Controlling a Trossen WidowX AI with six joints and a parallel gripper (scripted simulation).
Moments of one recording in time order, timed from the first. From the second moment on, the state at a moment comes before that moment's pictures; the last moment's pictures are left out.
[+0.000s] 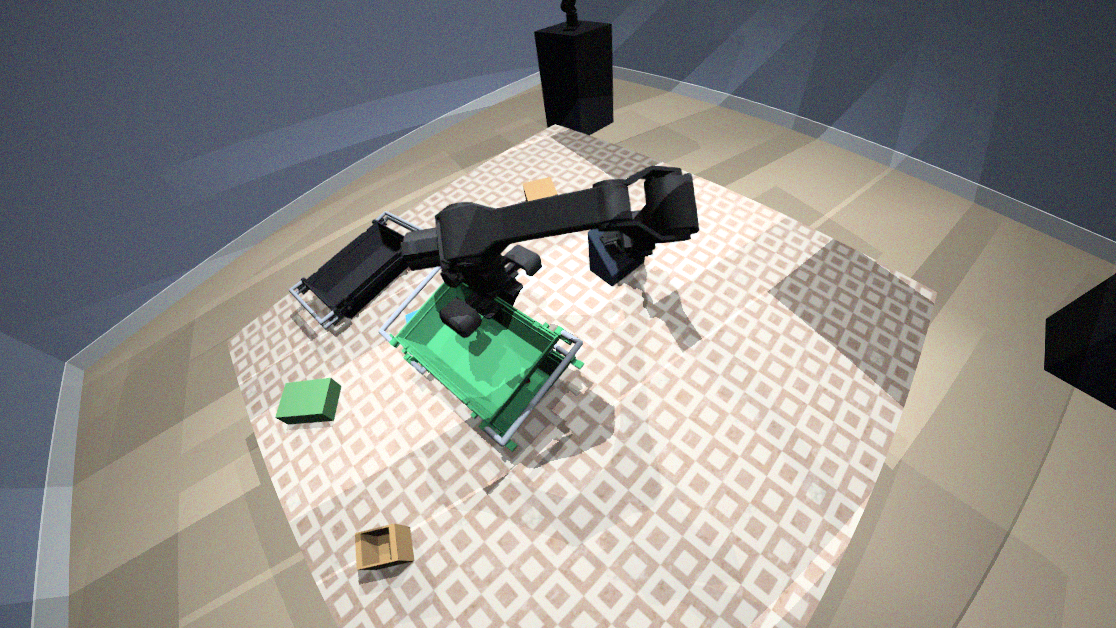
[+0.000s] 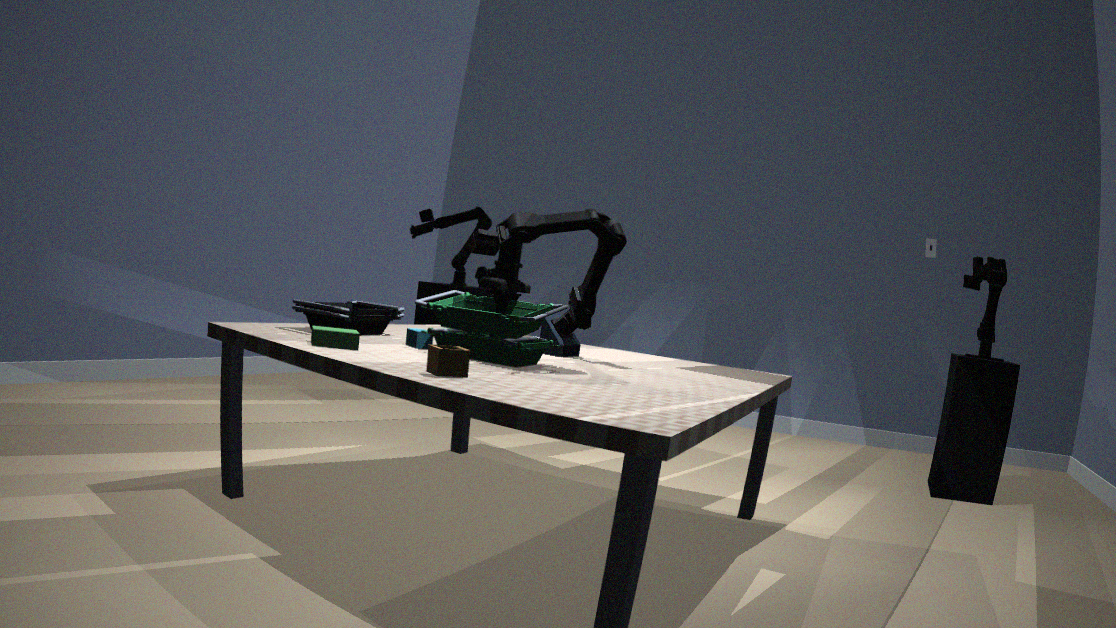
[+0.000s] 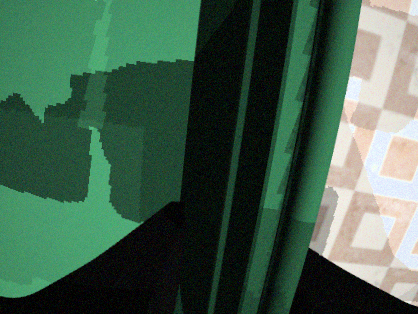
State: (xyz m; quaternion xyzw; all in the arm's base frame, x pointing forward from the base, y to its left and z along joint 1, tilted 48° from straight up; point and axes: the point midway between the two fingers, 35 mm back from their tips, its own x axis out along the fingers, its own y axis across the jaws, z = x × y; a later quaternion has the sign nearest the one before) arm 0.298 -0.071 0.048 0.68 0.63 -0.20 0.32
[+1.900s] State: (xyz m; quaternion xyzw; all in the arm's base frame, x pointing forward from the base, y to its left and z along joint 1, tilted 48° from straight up) arm 0.296 -0.064 0.045 0.68 0.63 -0.20 0.31
